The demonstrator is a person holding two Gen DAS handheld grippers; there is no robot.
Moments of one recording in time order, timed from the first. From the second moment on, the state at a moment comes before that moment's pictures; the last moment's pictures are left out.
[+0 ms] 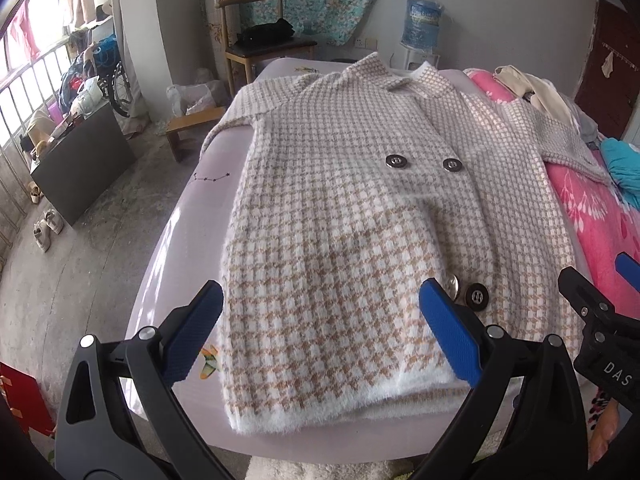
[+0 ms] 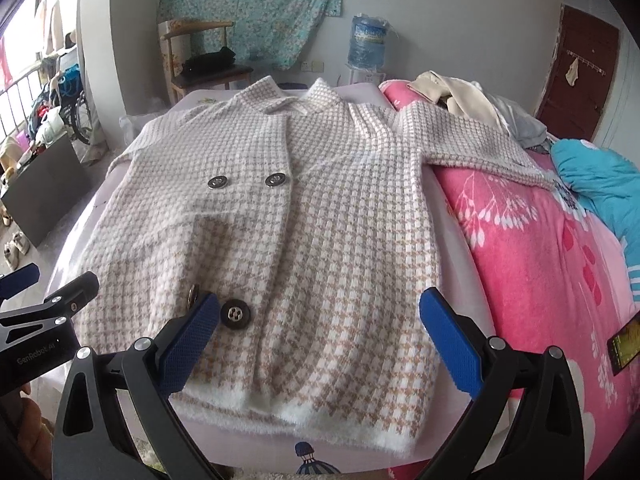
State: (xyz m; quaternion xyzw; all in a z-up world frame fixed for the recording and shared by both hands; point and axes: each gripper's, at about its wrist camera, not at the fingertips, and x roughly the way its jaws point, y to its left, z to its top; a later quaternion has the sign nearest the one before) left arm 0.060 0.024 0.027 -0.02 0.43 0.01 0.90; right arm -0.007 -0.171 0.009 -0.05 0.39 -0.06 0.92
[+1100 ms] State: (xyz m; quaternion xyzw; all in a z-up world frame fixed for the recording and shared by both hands) left arm 0.310 0.351 -0.158 -0.64 0.43 -0.01 0.64; right arm 0.179 -0.058 -0.025 -0.10 0.43 0.18 0.88
